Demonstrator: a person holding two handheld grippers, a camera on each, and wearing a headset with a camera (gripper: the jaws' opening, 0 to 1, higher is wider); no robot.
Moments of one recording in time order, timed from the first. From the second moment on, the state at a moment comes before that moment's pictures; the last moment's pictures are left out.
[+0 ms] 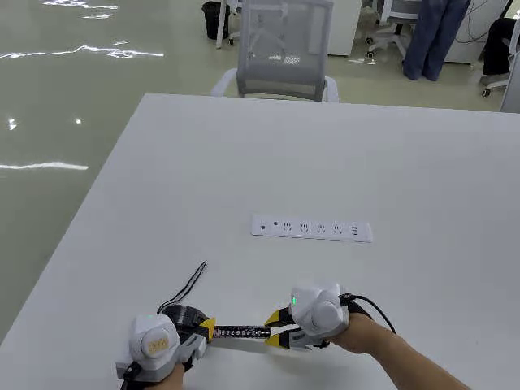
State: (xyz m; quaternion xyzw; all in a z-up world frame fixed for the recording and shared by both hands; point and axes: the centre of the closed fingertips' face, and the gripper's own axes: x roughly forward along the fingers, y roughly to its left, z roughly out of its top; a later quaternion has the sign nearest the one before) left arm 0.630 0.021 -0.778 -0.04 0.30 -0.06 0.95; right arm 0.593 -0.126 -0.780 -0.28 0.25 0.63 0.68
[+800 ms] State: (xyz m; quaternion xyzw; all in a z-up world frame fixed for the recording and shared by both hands) left arm 0.630 0.022 -0.777 -0.05 0.30 -0.07 0.95; right arm 0.593 -0.115 -0.780 -0.27 0.25 0.64 0.68
